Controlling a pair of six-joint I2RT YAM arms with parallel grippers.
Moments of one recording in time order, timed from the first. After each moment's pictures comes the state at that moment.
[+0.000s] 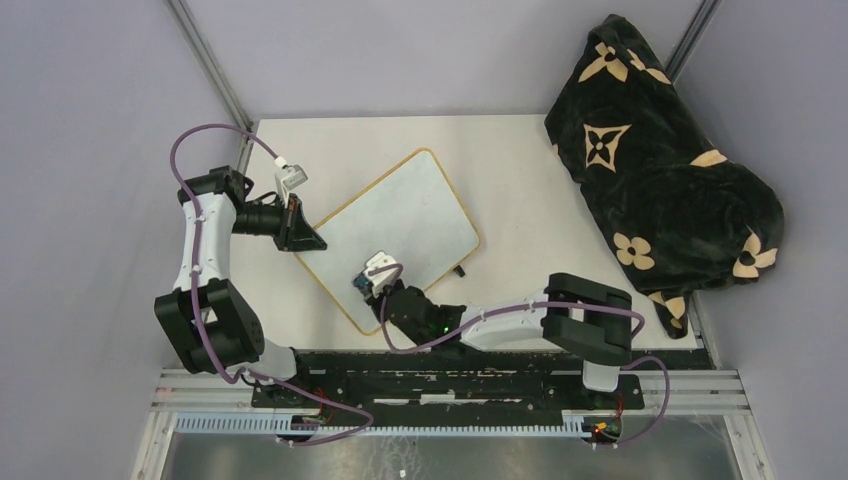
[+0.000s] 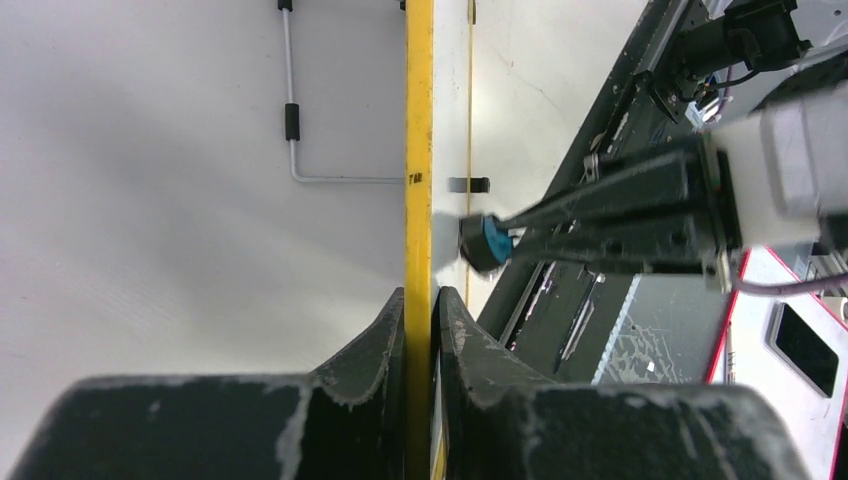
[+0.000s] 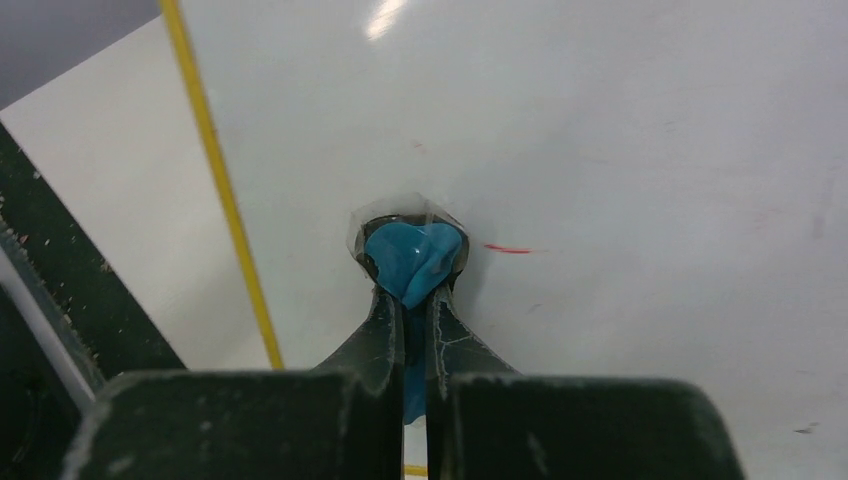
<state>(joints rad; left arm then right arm) 0.28 1.47 1.31 -1.43 1.02 1.02 1.35 1.85 0.97 0.62 0.56 0.16</state>
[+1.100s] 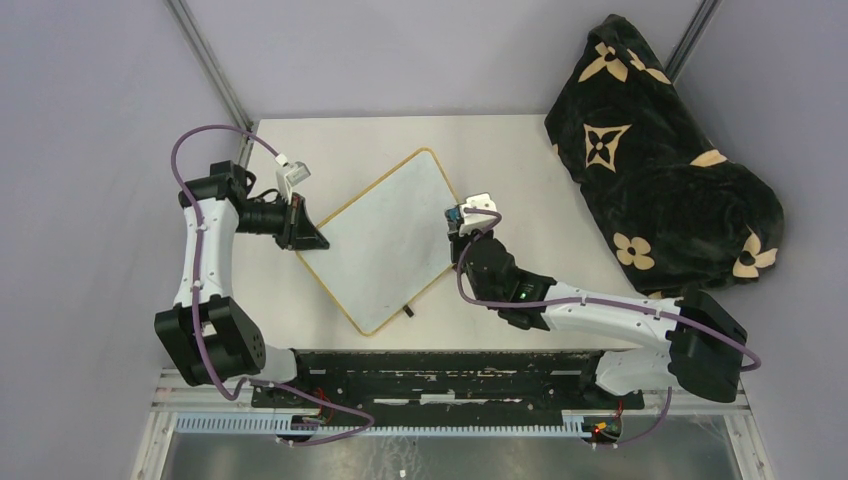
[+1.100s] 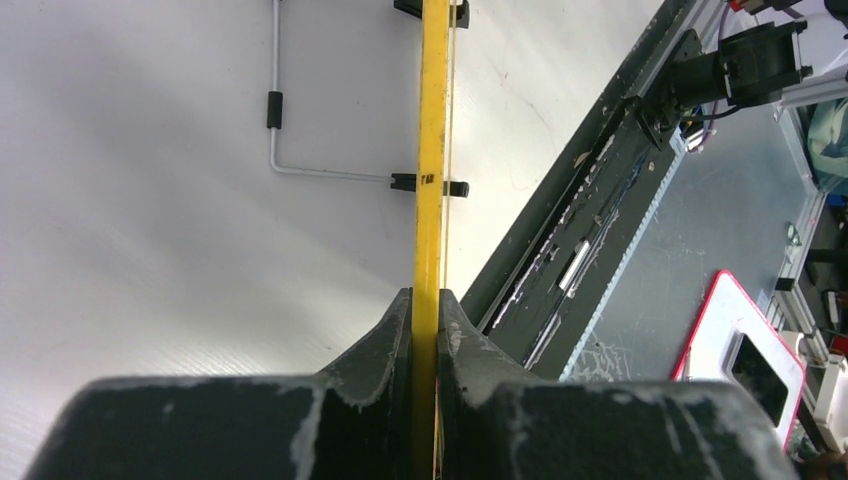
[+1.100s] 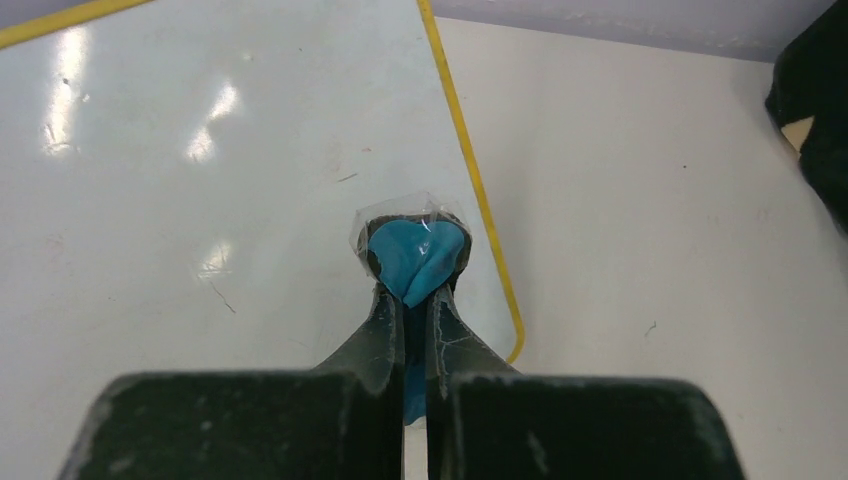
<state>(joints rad) 0.26 1.41 1.32 -1.38 0.99 0.80 1.08 1.30 0.78 0.37 0.80 0.14</state>
